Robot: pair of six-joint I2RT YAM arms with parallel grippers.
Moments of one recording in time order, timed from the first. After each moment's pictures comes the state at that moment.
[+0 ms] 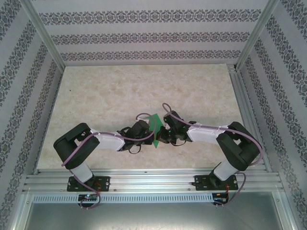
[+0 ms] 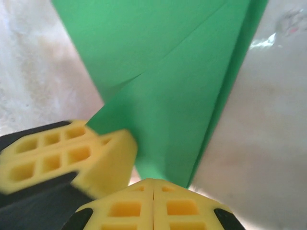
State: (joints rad) left arm -0.87 1.68 0.66 0.21 0.05 -0.79; right arm 0.71 1.61 0.71 -0.13 -0.37 0.92
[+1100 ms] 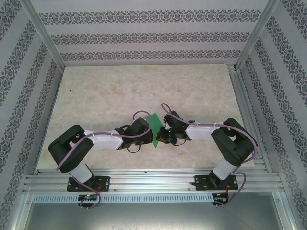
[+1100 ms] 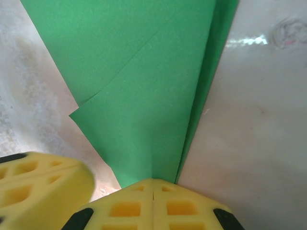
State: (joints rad) left arm -0.85 1.63 0.69 0.06 0.09 -0.94; right arm 0.69 1.65 0.71 -0.11 -0.41 0.90
